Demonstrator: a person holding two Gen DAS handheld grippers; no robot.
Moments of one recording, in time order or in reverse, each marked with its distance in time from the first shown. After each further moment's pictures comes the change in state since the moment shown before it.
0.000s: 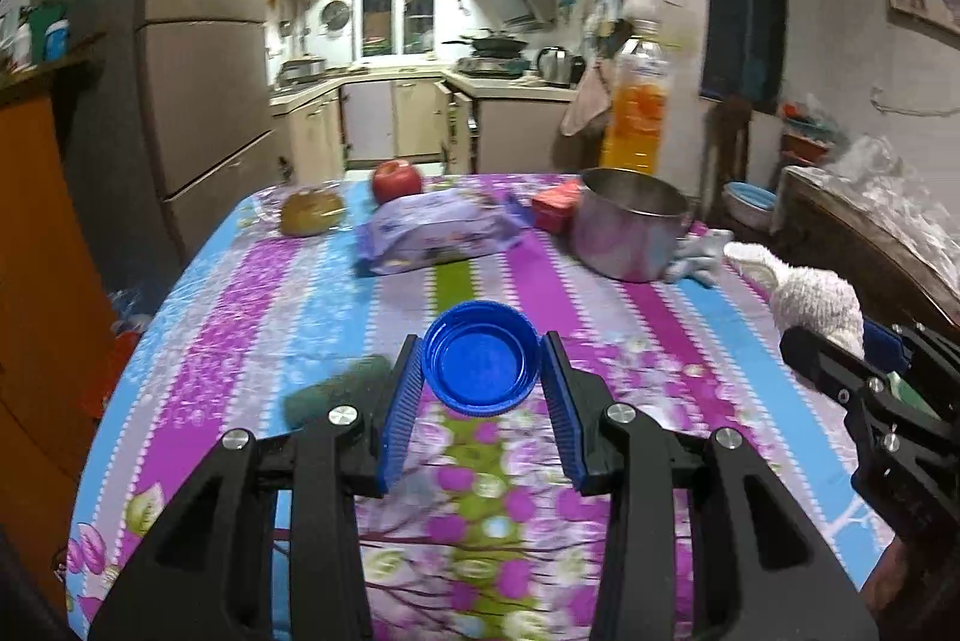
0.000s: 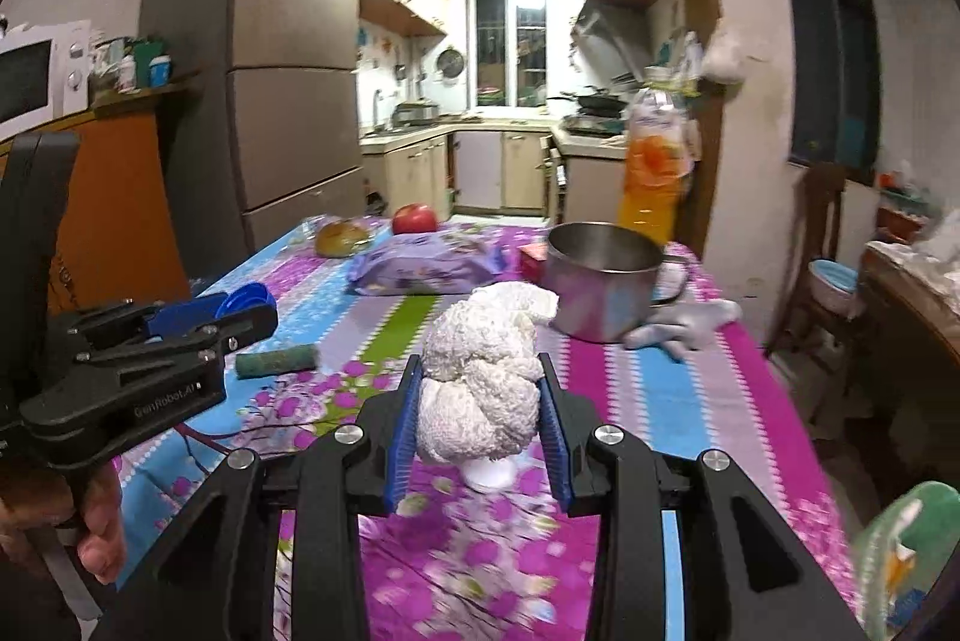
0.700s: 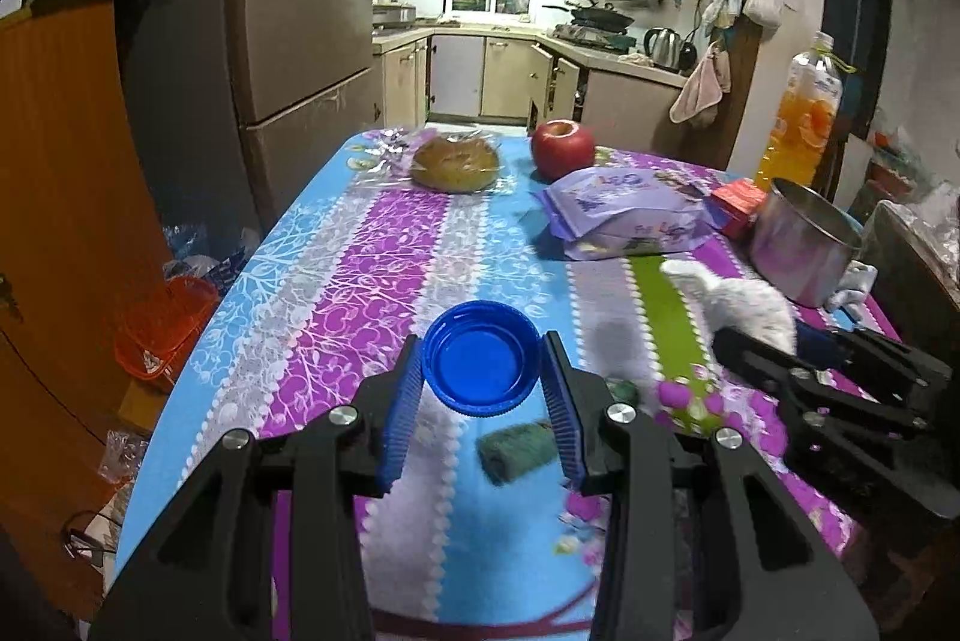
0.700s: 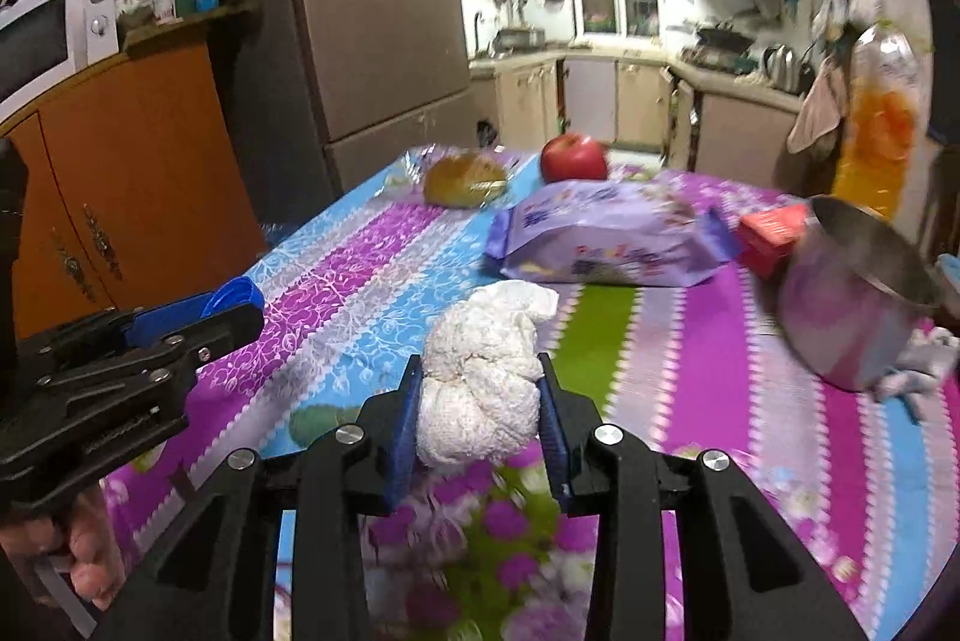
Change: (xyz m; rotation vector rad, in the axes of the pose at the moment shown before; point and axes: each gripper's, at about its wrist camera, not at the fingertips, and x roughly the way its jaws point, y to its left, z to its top) left arm 0.058 0.145 0.003 -0.154 0.091 0.152; right arm 0.195 0.109 0.034 -0.061 0.177 0.263
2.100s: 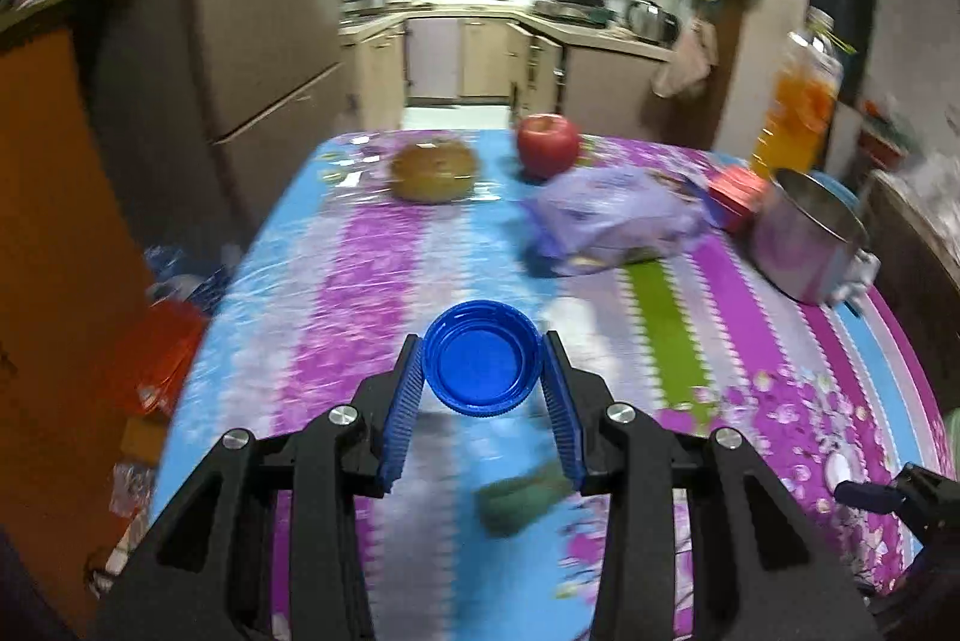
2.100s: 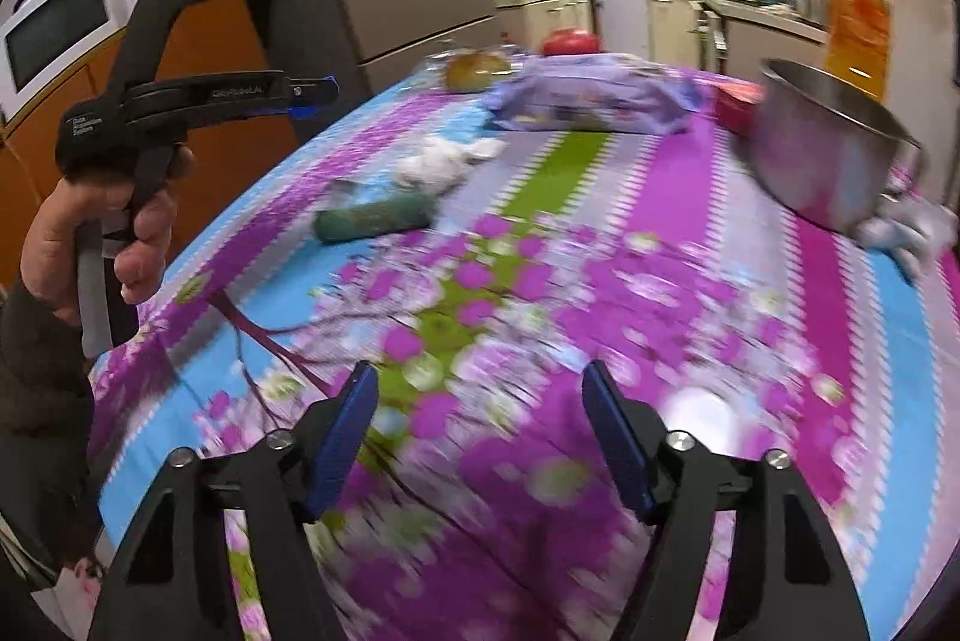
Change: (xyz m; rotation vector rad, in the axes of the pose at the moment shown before) left arm 0.021 0.006 0.030 0.042 0.068 -0.008; right arm -0.033 -0.040 -0.079 0.003 0.197 0.158
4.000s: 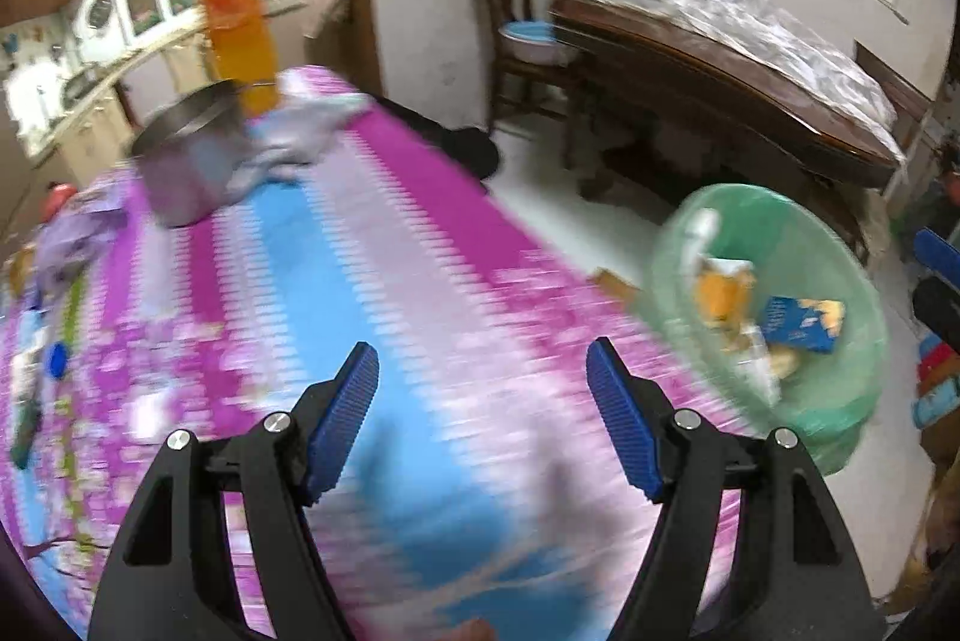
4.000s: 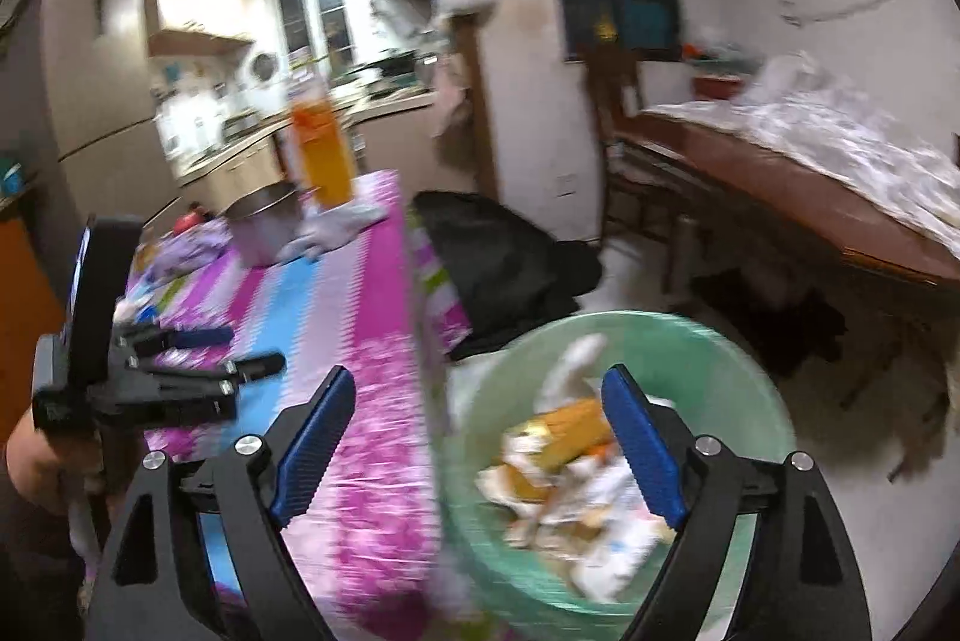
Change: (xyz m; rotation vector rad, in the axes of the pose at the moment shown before) left arm -0.072 -0.418 -0.131 0.488 0.120 -0.394; right arm -0.370 -0.195 -0.236 0.435 -0.317 -0.603
